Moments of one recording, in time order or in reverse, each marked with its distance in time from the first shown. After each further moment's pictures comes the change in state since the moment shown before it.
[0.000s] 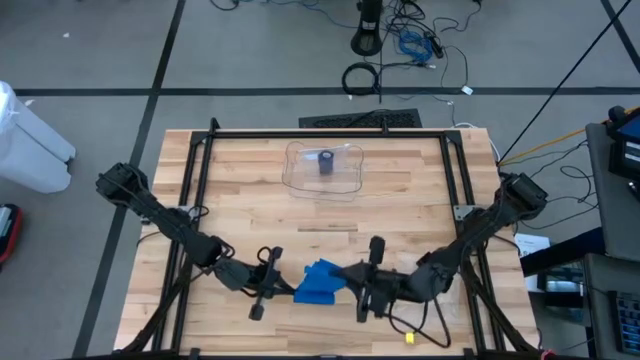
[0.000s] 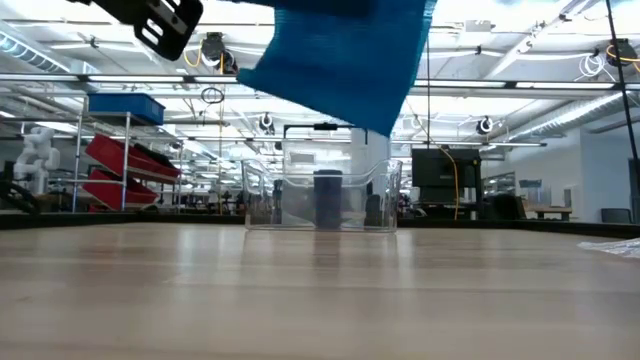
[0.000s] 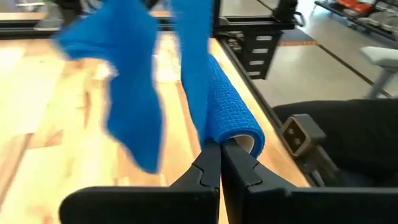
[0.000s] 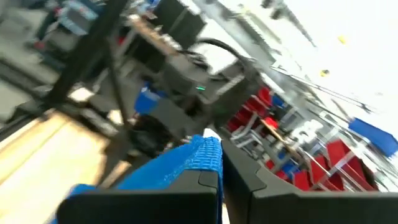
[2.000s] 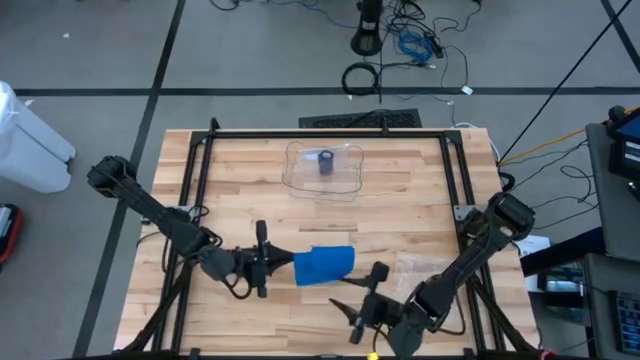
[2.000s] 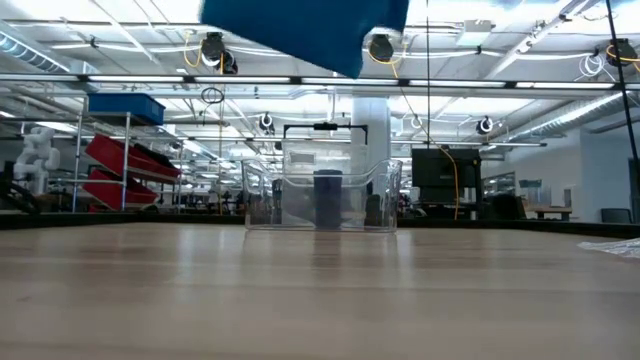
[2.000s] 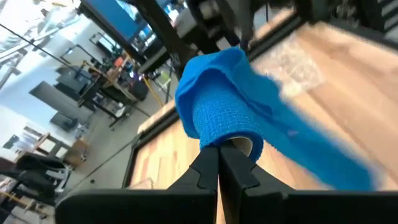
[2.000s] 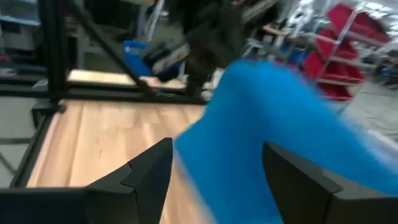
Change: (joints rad) left arm -0.004 -0.151 0.084 -0.116 -0.415 0.746; right arm 0.124 0.192 0.188 -0.530 0.352 0.921
